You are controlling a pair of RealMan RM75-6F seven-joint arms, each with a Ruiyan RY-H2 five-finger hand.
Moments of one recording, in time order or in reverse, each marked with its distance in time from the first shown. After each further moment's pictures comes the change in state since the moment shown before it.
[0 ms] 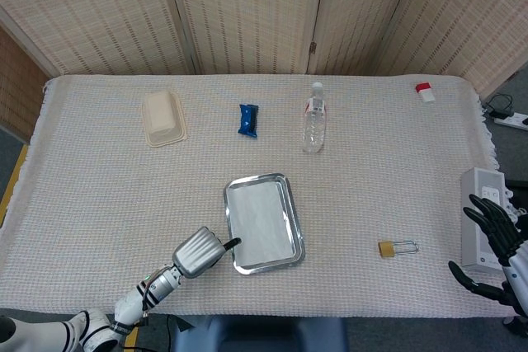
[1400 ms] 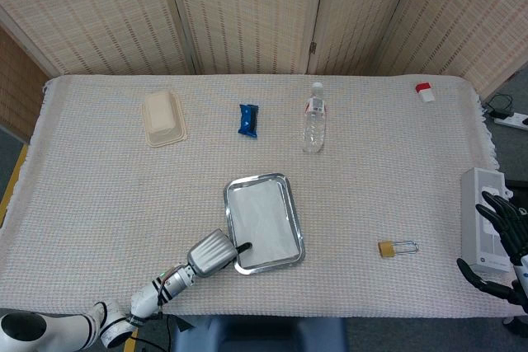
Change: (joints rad) left arm -0.033 -0.147 -0.004 0.235 0.070 -0.022 -0.154; right arm -0.007 0.003 0.013 0.013 0.026 0.019 0.025
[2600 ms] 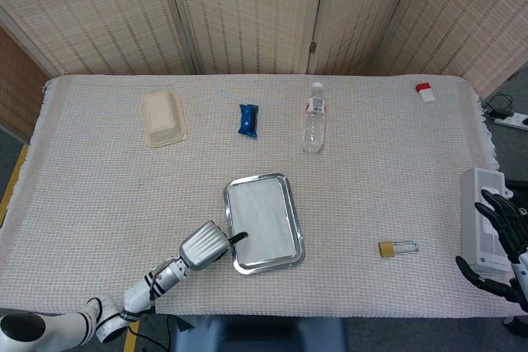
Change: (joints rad) left arm 0.010 0.010 0.004 0.065 0.026 0.115 -0.074; right arm -0.001 -0.007 0.007 -0.009 0.004 -0.009 -0.029
